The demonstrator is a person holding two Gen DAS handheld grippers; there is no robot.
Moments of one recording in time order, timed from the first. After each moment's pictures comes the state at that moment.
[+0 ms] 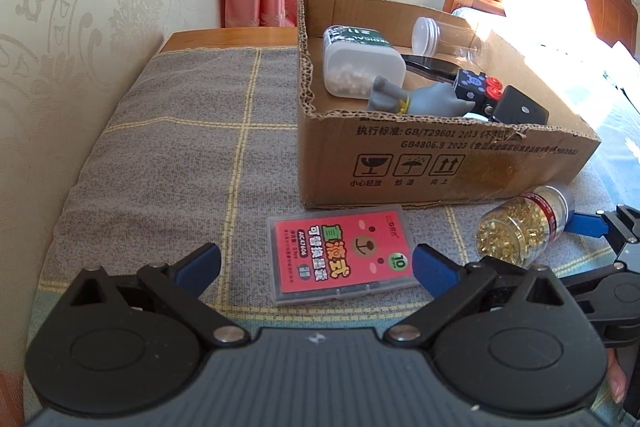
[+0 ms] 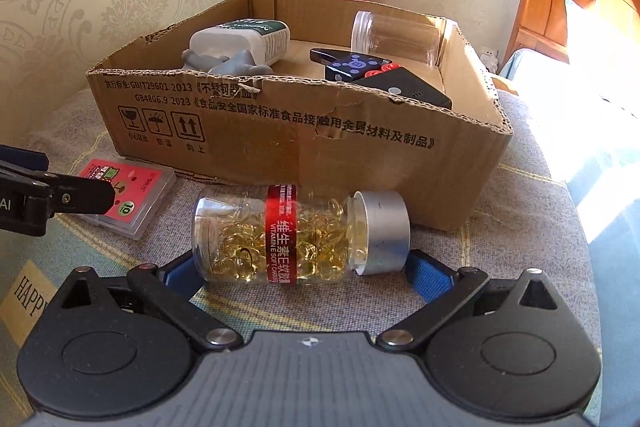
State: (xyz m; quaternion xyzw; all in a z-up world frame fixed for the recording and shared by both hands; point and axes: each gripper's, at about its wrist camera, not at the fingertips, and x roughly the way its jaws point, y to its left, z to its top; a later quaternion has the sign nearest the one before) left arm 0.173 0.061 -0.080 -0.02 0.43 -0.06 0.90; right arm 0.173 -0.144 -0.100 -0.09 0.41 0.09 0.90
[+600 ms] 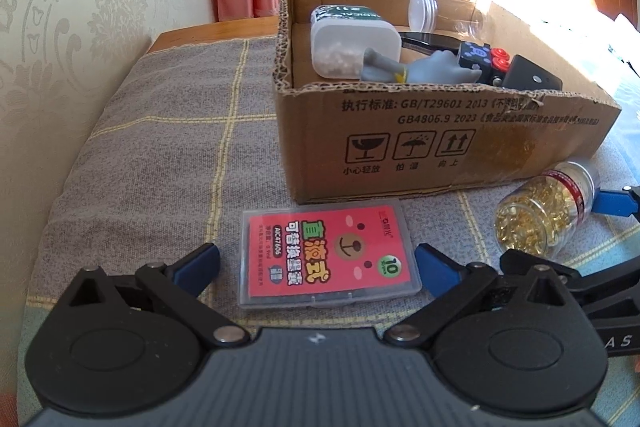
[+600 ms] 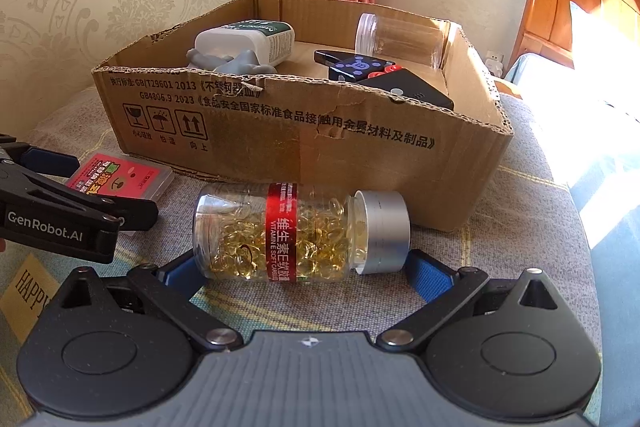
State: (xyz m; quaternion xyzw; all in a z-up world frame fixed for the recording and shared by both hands) left arm 0.180 0.050 -0.098 0.02 0.43 -0.05 0.90; right arm 0.171 -0.146 -0.100 -0.09 0.41 0.10 0.90
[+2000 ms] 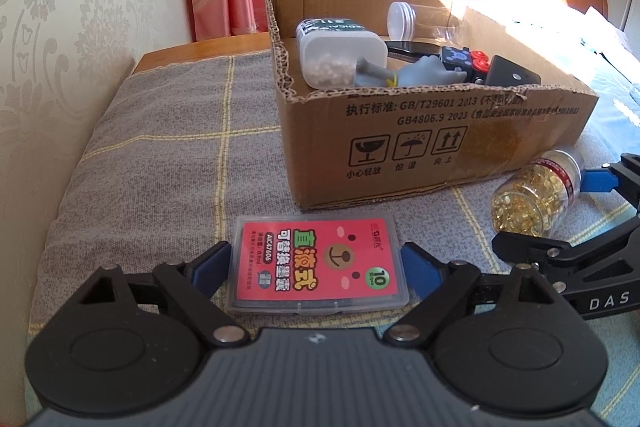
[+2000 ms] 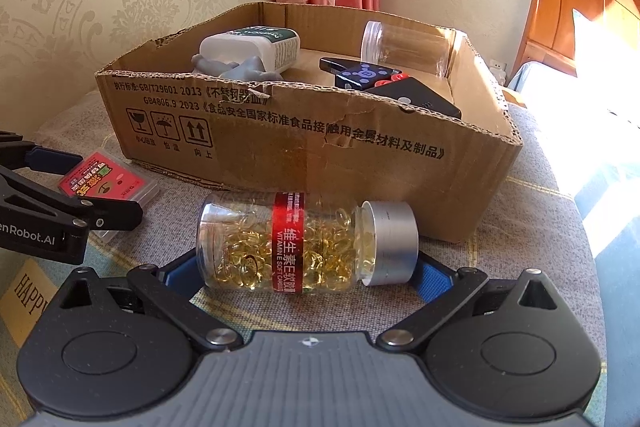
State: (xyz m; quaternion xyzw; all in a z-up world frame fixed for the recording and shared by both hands) left arm 0.178 0.058 -0.094 0.04 0.41 -0.09 0.91; right arm 0.174 -0.142 -0.100 -0.09 0.40 0.10 0.91
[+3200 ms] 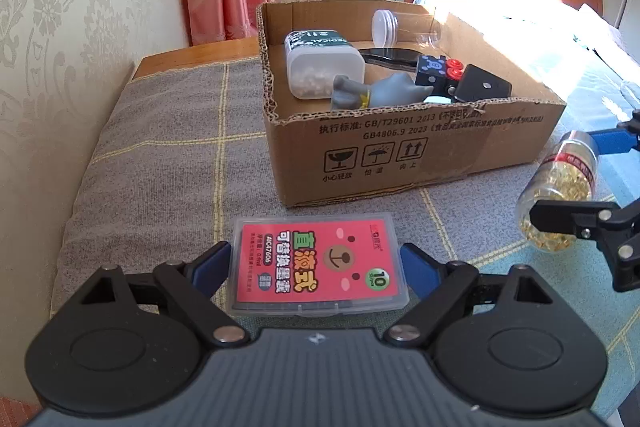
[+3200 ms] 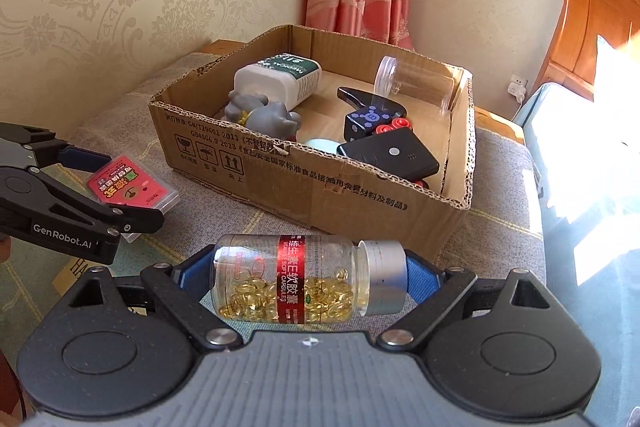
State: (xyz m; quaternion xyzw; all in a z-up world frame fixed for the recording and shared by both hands) left arm 0.161 0.053 -0.064 0.04 0.42 -0.10 0.90; right arm 0.157 -0.151 -0.030 -0.13 0.41 0.15 0.89
